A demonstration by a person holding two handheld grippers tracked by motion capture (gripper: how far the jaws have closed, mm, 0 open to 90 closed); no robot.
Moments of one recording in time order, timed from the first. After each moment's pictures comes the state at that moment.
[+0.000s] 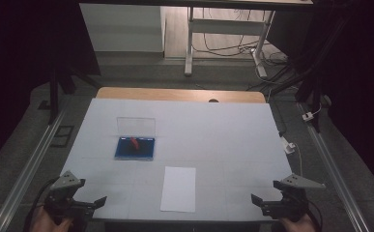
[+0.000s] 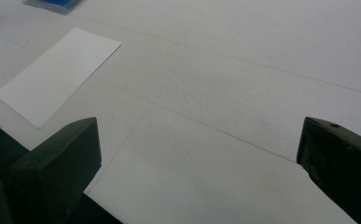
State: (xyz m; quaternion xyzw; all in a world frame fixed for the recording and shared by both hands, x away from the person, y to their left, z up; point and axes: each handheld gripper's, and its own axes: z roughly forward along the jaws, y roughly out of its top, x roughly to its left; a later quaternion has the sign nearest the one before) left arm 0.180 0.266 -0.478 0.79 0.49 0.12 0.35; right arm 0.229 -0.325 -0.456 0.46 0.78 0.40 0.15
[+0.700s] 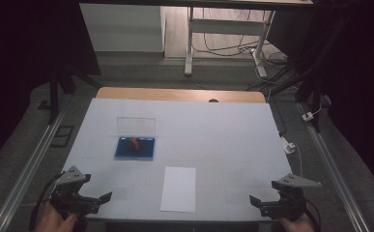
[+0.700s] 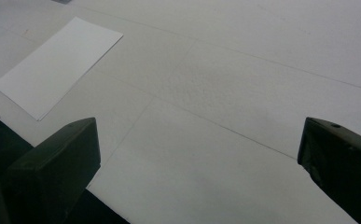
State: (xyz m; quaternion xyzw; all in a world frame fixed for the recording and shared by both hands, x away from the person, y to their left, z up) left arm 0.191 0.256 -0.473 0.79 0.47 0.12 0.37; right arm 0.231 -0.321 -0.457 0.45 0.80 0.38 0.14
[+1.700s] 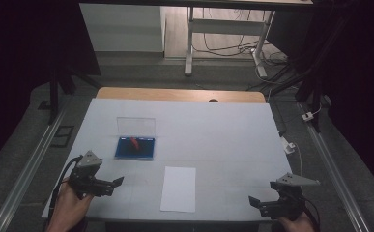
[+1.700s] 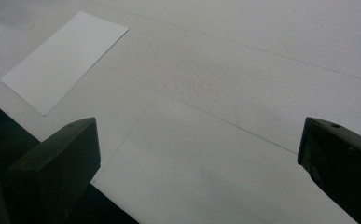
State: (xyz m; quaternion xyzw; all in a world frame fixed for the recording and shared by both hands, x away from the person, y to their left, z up) left arm 0.242 0.233 -0.472 0.80 0.45 0.15 0.35; right arm 0.234 -0.320 -0.459 0.45 0.80 0.38 0.13
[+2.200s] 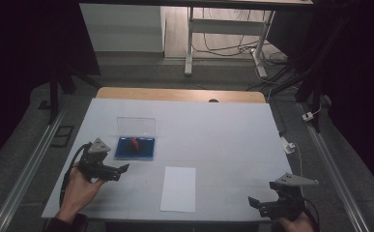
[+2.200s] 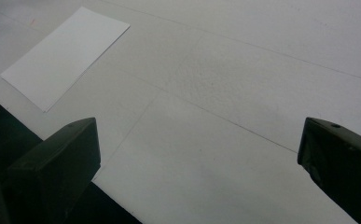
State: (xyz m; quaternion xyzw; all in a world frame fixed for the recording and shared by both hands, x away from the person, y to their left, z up) left arm 0.282 0.229 -0.476 0.81 0.44 0.17 0.35; right arm 0.234 -0.319 -0.459 0.44 0.81 0.37 0.13
